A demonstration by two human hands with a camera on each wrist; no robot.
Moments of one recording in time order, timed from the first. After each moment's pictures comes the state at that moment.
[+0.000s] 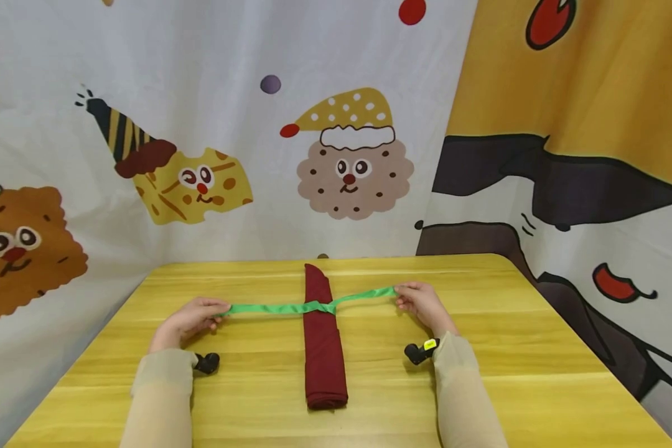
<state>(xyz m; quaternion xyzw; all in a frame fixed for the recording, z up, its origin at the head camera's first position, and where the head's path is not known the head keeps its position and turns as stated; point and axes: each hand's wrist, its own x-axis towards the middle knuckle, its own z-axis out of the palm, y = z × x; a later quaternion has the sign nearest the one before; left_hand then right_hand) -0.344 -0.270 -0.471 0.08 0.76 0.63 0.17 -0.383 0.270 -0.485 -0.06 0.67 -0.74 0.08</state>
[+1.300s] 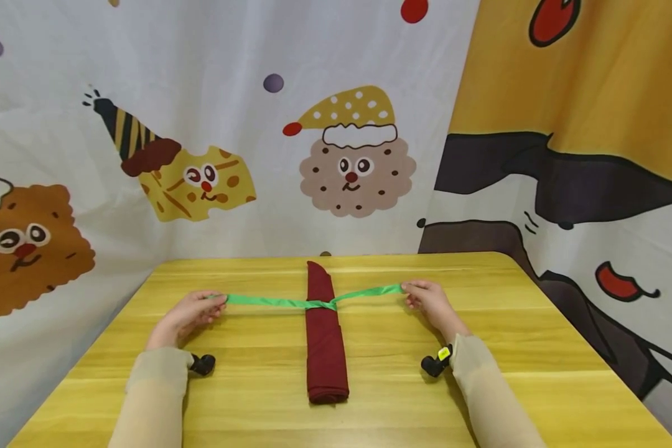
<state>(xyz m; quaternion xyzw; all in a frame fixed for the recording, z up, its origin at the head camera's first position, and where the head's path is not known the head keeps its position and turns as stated) -0.337 -0.273 -0.464 0.03 0.75 0.65 0.12 -0.367 0.278 -0.475 -0.05 0.70 -0.71 0.04</state>
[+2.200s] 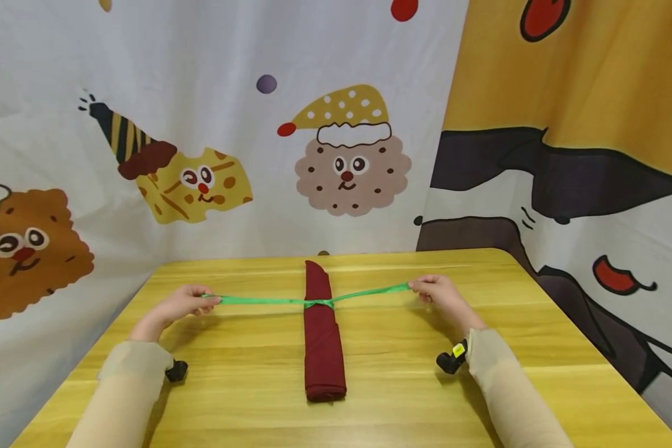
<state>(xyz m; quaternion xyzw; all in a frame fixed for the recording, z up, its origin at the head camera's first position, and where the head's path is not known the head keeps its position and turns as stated) -0.331 -0.281 -0.428 0.12 0.87 0.46 0.10 -0.359 0.304 -0.451 -0.08 0.78 -0.62 0.05</state>
